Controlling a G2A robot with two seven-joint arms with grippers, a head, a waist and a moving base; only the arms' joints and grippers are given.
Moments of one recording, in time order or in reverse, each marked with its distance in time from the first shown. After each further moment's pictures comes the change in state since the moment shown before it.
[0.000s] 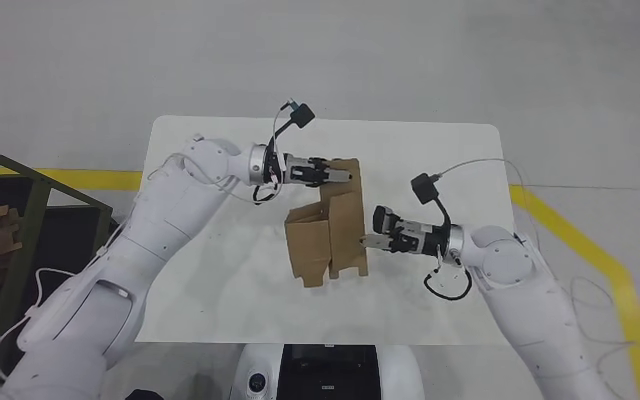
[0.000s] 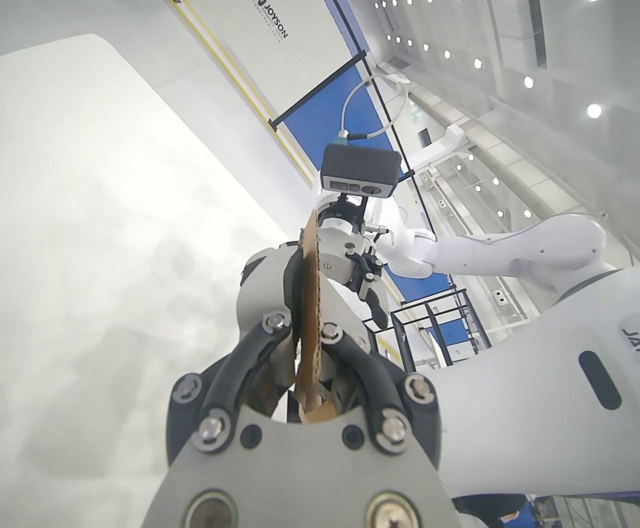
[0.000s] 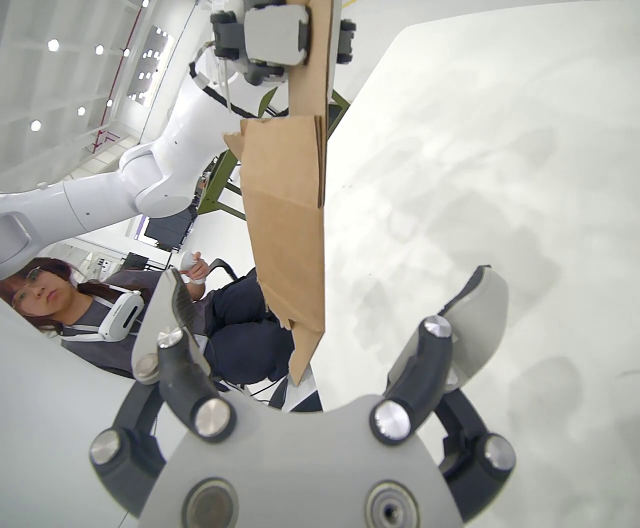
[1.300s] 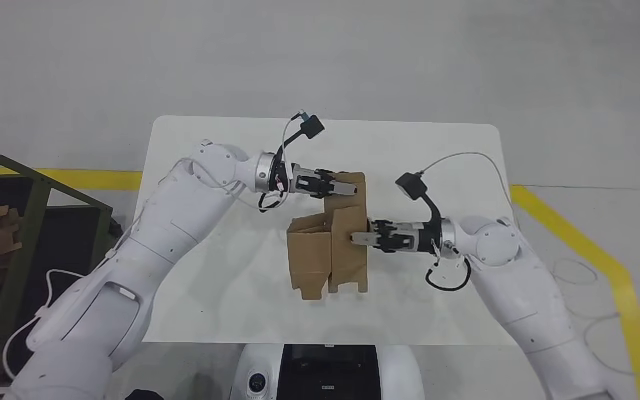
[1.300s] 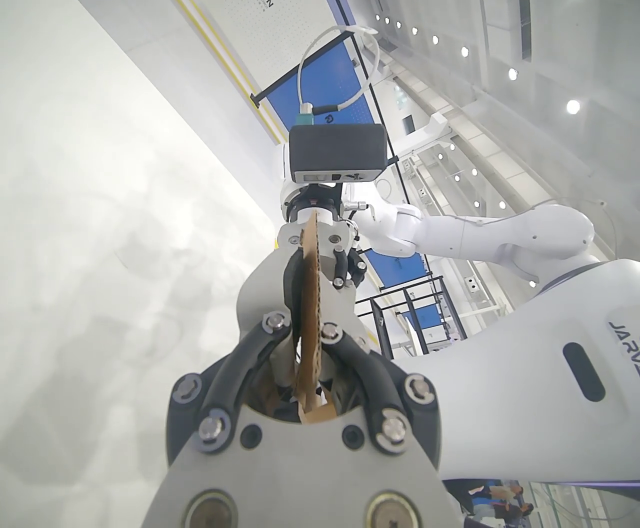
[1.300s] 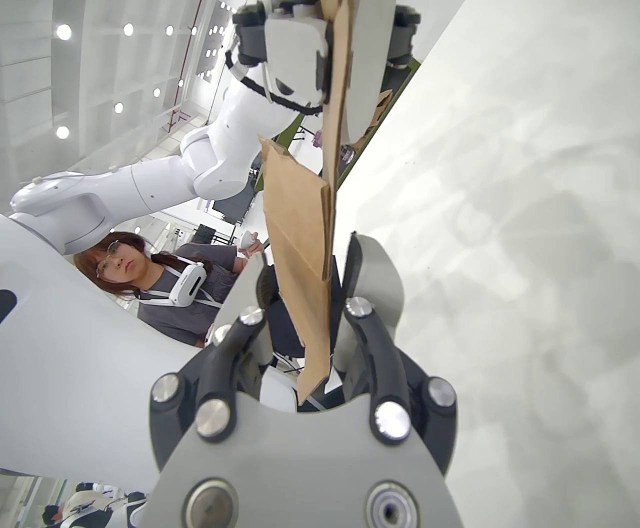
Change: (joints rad) left arm 0.020 -0.025 -0.004 0.001 -0.024 0.019 -0.076; right arm 0.147 -0.006 -0.130 0.185 0.280 -0.069 0.215
